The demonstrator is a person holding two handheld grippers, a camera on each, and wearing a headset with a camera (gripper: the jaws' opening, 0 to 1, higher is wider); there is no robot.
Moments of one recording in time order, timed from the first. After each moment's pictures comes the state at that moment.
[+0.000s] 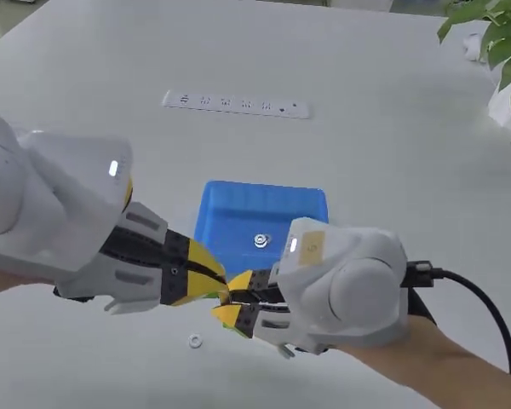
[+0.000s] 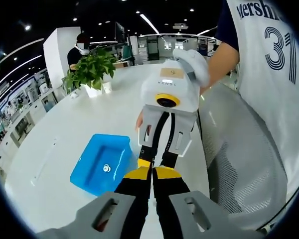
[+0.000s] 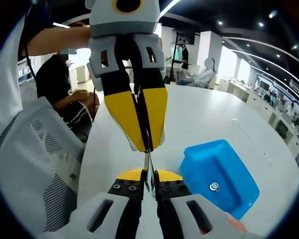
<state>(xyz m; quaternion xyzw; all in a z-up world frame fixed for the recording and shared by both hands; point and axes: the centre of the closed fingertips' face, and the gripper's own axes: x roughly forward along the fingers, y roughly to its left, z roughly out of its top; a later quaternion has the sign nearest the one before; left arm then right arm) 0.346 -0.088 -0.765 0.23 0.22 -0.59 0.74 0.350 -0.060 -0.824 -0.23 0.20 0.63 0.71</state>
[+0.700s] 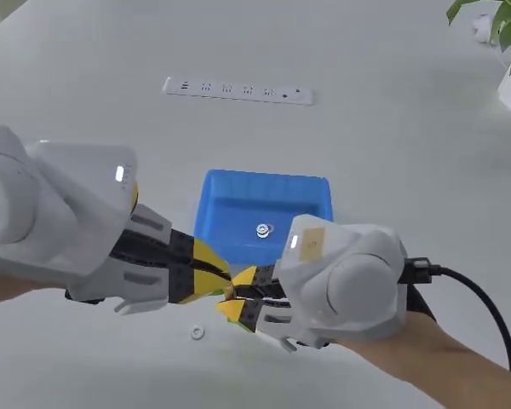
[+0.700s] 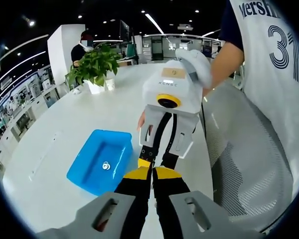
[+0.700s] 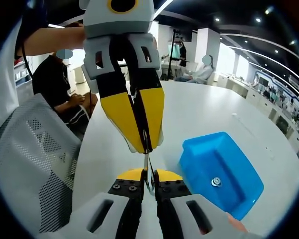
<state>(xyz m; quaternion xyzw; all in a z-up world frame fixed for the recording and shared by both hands) 0.354 -0.090 -0.777 0.22 0.23 -0.57 0.75 0.358 -0.062 -0.836 -0.23 0.21 0.62 0.72</state>
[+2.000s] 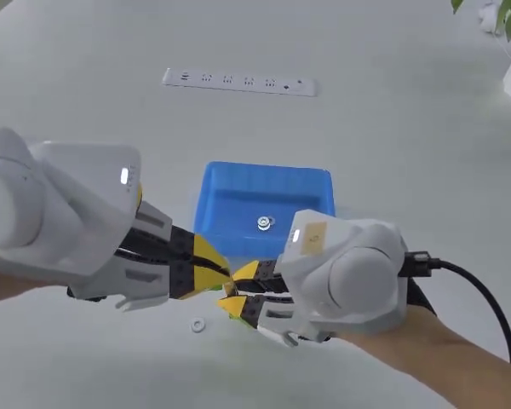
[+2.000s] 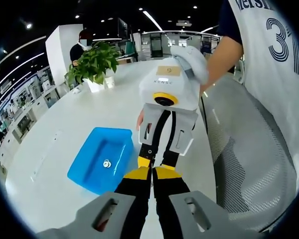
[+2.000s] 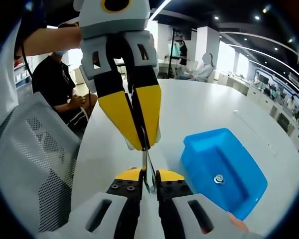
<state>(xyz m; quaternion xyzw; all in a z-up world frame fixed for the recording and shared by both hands) 0.354 -0.089 -0.783 0.24 0.23 -0.57 0.75 0.358 -0.063 -0.843 -0.22 0.22 0.63 0.72</state>
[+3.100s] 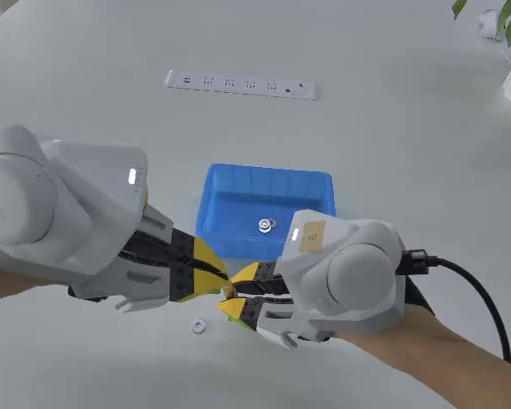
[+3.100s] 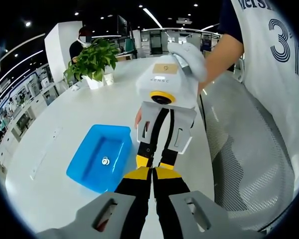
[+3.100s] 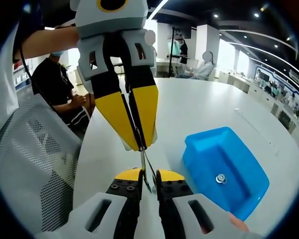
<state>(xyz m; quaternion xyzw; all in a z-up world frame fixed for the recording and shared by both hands) 0.353 -0.087 -0.786 0.25 0.25 -0.57 0.74 0.358 -0.063 -0.843 -0.22 0.23 0.63 0.71</state>
